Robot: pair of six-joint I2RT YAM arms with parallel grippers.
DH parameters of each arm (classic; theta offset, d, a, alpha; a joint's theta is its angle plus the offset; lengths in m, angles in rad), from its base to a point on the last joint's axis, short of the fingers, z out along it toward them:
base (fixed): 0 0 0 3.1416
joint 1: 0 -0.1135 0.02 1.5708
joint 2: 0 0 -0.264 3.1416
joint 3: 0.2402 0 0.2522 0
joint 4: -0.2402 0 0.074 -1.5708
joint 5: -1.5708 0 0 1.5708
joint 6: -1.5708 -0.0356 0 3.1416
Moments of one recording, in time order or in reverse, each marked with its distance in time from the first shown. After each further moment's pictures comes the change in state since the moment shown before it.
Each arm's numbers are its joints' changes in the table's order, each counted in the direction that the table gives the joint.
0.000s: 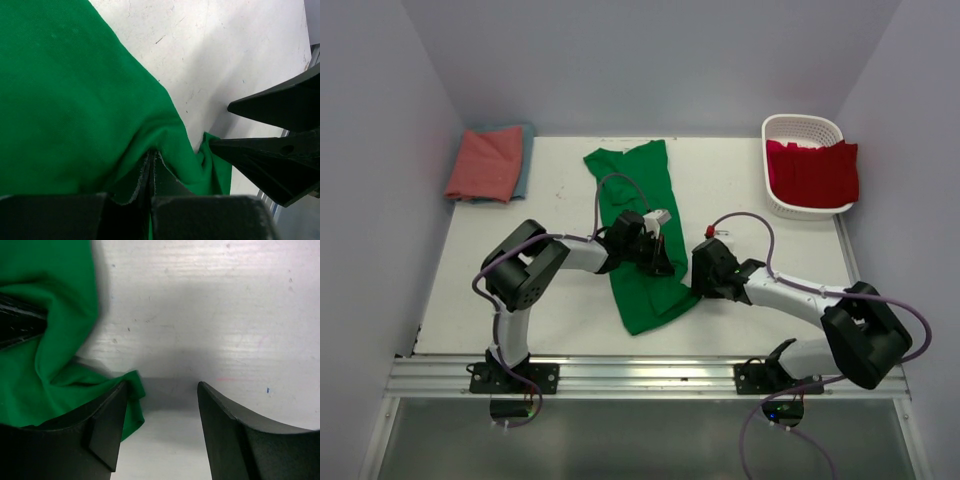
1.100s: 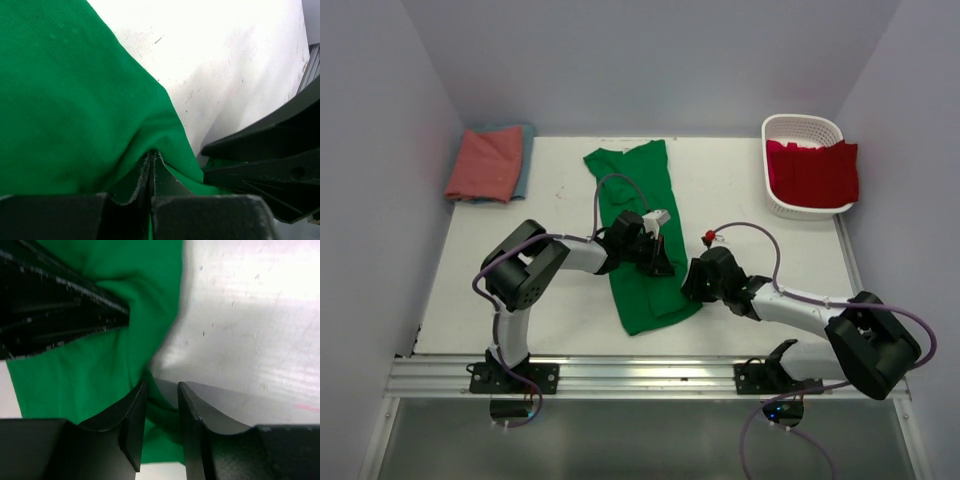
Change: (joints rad) left arm -0.001 0.000 -0.012 0.023 -0.005 0.001; right arm -0.002 -0.022 -0.132 0.360 0.194 -0.027
